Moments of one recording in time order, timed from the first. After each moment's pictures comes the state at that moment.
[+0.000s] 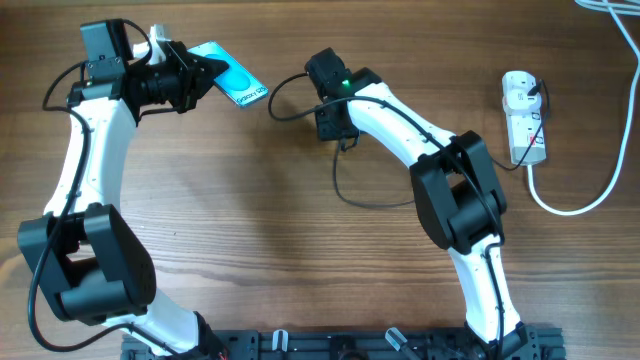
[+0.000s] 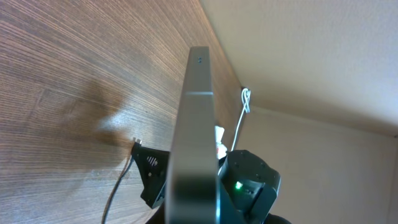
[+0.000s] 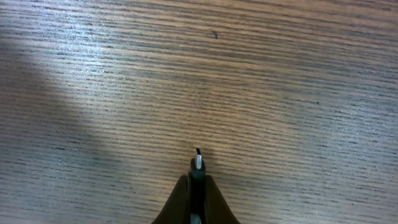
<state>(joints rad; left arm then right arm) 0.18 1.80 1.43 -0.52 0.90 -0.81 0.55 2.32 1.82 -0.84 0.09 0.39</state>
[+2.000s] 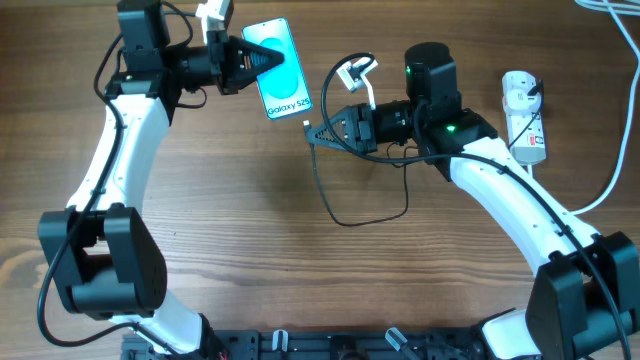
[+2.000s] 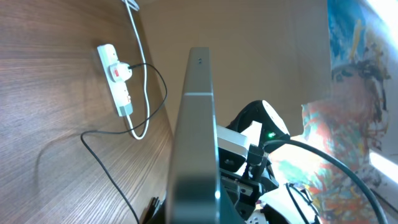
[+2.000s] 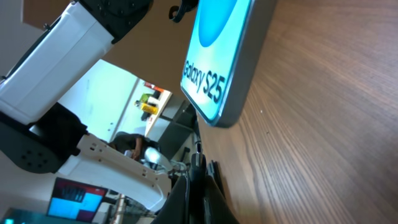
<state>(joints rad) 0.02 1.80 1.43 -0.20 1.45 -0.73 0.38 1.63 1.17 -0.07 -1.25 0.53</state>
